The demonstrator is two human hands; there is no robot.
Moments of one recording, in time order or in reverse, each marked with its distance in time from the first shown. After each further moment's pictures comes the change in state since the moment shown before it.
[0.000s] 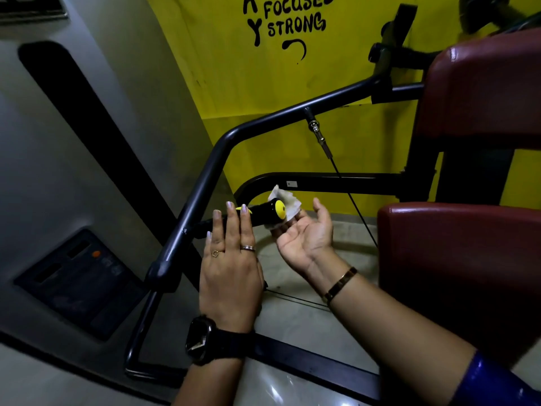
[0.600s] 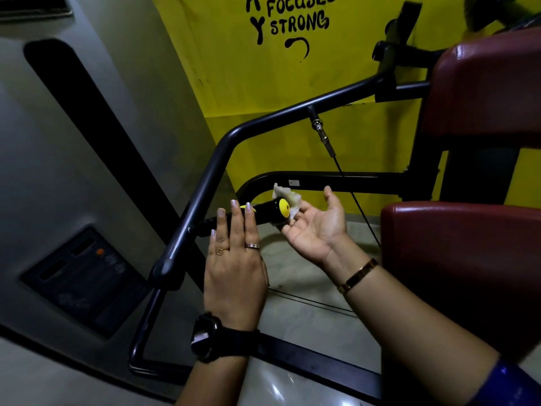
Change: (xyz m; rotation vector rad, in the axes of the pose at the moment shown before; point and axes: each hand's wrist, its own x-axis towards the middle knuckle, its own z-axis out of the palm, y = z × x) left_hand -0.001 0.001 -0.002 0.024 -0.016 0.004; right_hand -0.010 -0.021 0.014 -0.098 0.041 0.127
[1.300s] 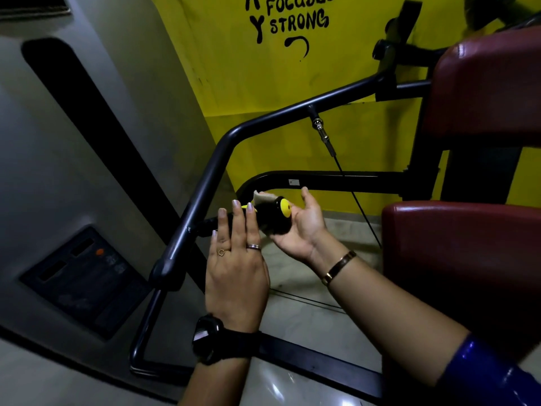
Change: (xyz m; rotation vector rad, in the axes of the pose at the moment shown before) left_hand -0.001 -0.001 0.001 -0.017 0.010 -0.003; right_hand 0.025 0.017 0.002 -0.229 -0.061 0.046
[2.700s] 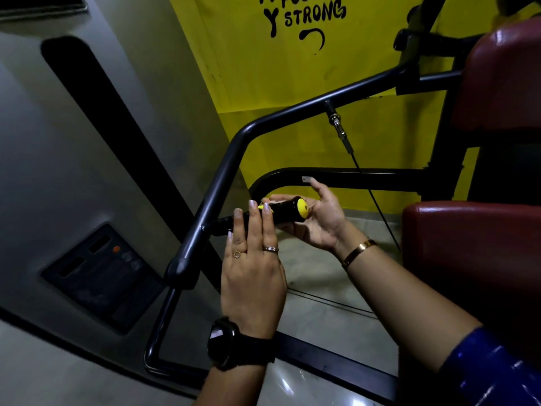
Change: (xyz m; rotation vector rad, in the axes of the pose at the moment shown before) left_hand 0.000 0.002 0.000 -0.053 0.022 -0.005; right_hand 0.028 -0.017 -0.019 -0.136 -0.345 0.124
